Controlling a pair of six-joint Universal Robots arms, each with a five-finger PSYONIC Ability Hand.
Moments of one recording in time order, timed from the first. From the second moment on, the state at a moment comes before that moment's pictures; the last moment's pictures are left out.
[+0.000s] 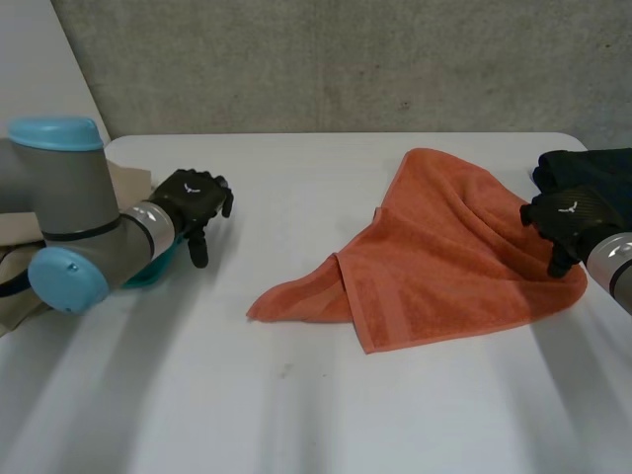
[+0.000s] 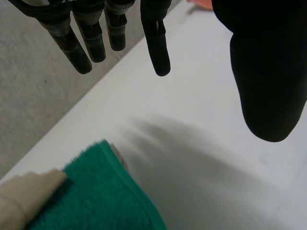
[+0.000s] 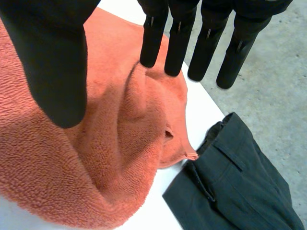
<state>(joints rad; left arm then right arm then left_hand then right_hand) 4.41 -2.26 -1.09 2.98 -1.36 3.67 1.58 -1.13 1.55 -0.12 1.27 2.42 0.55 0.20 0.21 0.20 0.05 0.53 0.52 0.52 0.53 0.33</state>
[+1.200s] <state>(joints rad) 4.01 -2.12 -1.09 3.25 -1.49 3.63 1.44 -1.18 1.55 0.01 1.19 2.56 1.14 1.19 1.18 1.19 0.97 0.44 0.22 0.22 0.23 0.05</state>
